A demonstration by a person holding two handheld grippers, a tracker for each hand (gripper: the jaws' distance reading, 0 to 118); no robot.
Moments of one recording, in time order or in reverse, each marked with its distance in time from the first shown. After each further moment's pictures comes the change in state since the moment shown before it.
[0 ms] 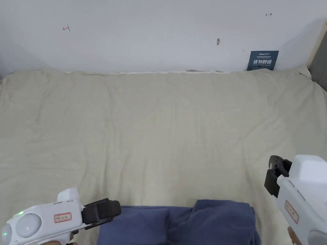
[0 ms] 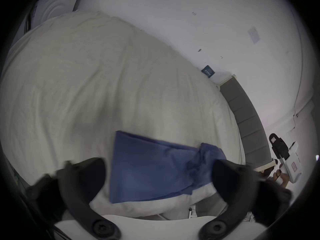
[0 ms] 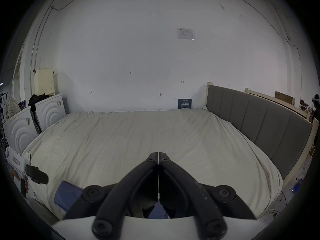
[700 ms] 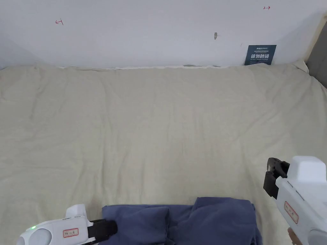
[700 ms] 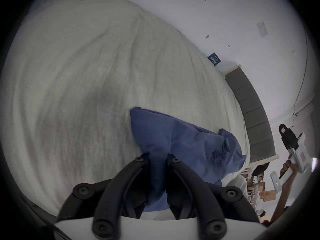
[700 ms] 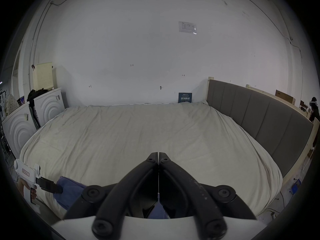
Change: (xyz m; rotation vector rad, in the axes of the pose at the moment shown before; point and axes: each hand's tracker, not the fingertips) left arm -0.032 -0.023 -0.049 -0.079 -0.031 0.001; right arm -0.002 -0.008 -0.010 -0.053 -0.006 0.011
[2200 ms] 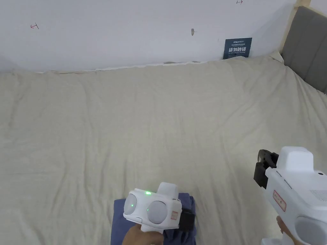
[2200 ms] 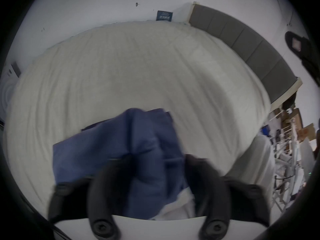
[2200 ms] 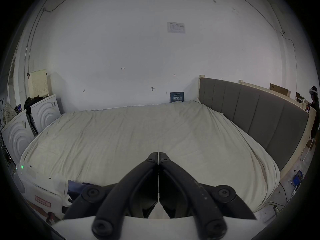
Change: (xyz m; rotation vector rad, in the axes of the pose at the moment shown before) left arm 0.233 0.032 -0.130 -0.210 0.048 -0.525; right arm 0.037 -0.010 0.018 0.008 -0.034 -0.061
